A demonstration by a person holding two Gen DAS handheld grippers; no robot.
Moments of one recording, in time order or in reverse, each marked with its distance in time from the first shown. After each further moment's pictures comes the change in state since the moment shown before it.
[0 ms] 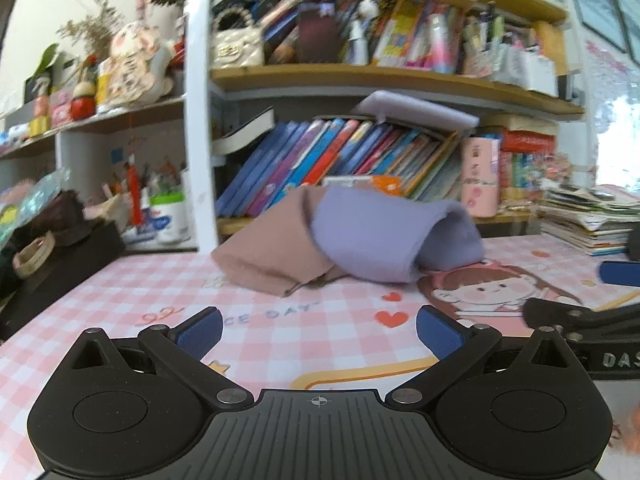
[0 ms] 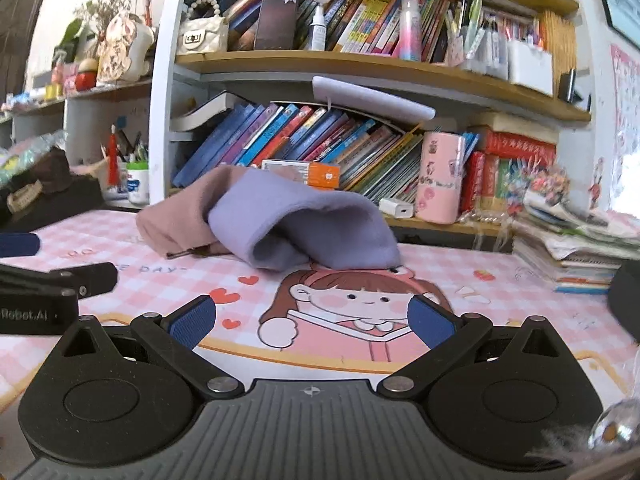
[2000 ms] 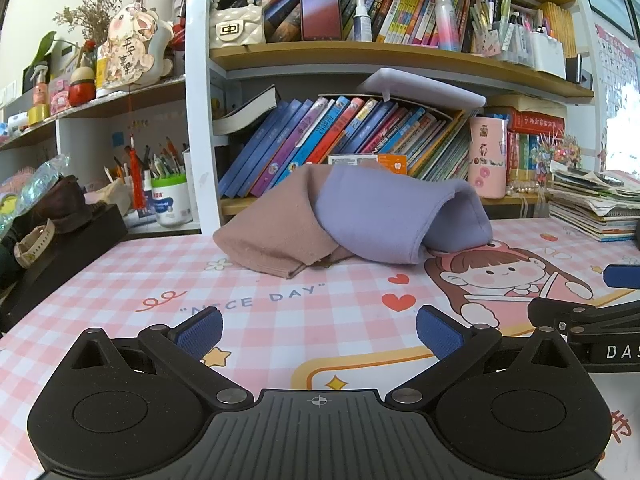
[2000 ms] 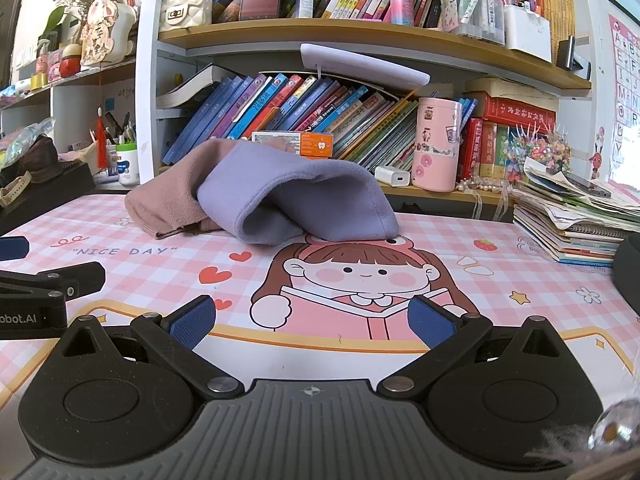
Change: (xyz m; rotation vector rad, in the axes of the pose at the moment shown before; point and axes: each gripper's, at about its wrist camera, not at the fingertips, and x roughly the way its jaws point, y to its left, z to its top) left arm 0.014 0.000 0.000 -0.008 0.080 0.054; right arm 0.013 -0.001 0.000 0.024 0.091 -0.037
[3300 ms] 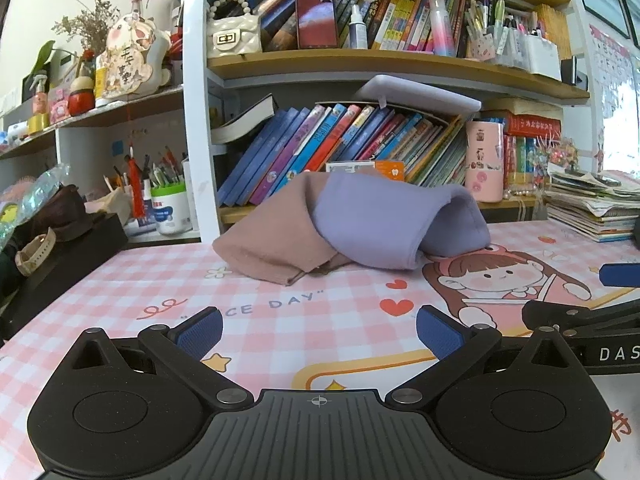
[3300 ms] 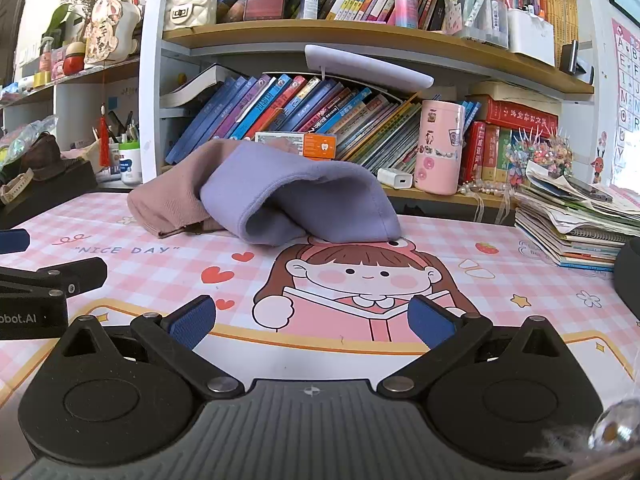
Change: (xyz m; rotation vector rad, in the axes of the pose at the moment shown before) left arm -0.004 -0.008 0.000 0.017 -0.024 -0.003; right arm 0.000 0.002 0.000 -0.009 -0.003 0.002
